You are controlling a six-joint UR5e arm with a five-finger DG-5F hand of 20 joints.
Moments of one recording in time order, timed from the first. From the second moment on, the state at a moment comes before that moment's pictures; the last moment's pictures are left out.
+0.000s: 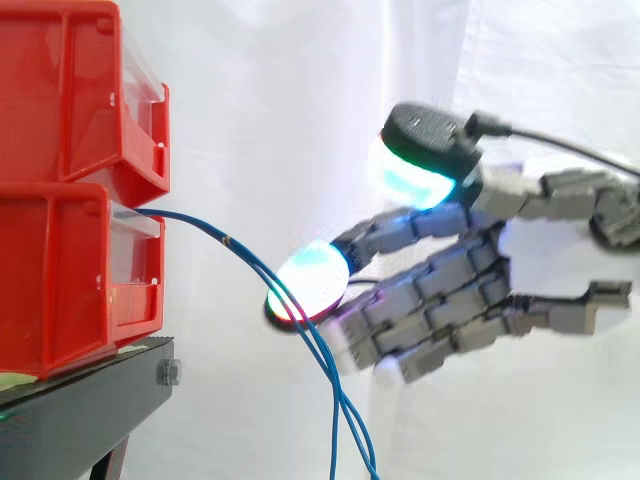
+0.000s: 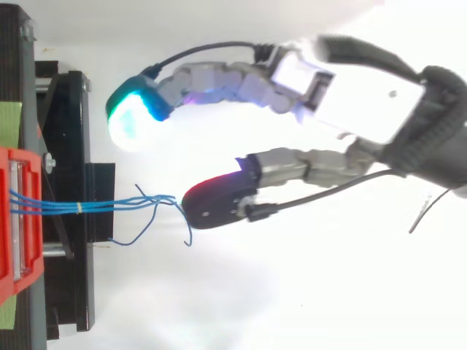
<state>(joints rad) 0.18 -2.19 -1.37 -2.65 -1.10 -0.55</state>
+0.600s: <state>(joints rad) 0.18 -2.25 -1.31 -2.62 -1.14 -0.50</state>
